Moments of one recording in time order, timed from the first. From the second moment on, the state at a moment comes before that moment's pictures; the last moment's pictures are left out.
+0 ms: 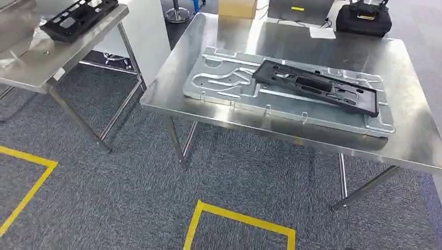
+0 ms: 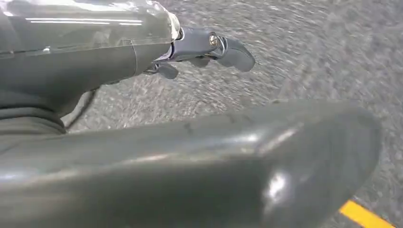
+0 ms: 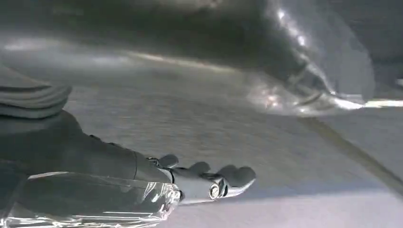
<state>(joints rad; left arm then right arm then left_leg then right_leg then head) -0.07 -0.13 1.48 -0.36 -1.22 0.01 -0.35 0.38 0.35 -0.49 -1.36 0.58 -0.39 -0.08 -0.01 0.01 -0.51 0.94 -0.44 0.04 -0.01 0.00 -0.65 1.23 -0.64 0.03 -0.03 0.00</state>
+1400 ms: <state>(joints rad) -0.08 -0.14 1.45 -0.36 -1.21 0.02 -0.35 0.08 0.35 -0.99 -0.73 0.98 -0.31 0.09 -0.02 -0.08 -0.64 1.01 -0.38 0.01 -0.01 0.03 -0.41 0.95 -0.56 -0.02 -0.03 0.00</state>
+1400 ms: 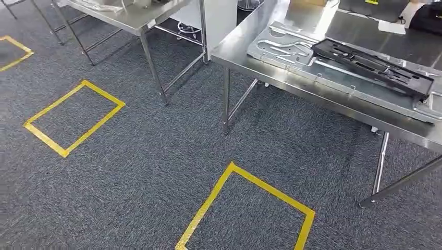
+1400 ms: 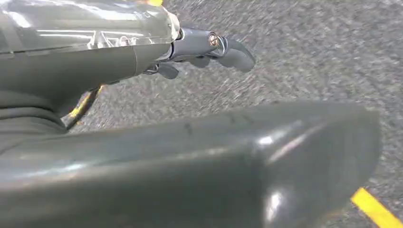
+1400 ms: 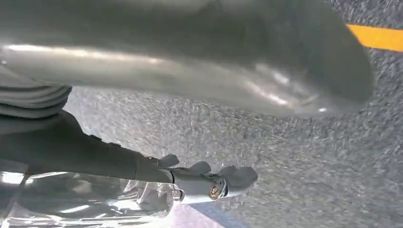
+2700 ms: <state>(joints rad) -0.08 -0.13 1.43 -0.36 -1.20 0.04 -0.31 0.02 0.35 -1.18 -0.61 1.17 -0.07 0.05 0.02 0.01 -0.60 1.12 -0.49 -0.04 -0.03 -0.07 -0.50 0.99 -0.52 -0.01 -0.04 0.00</state>
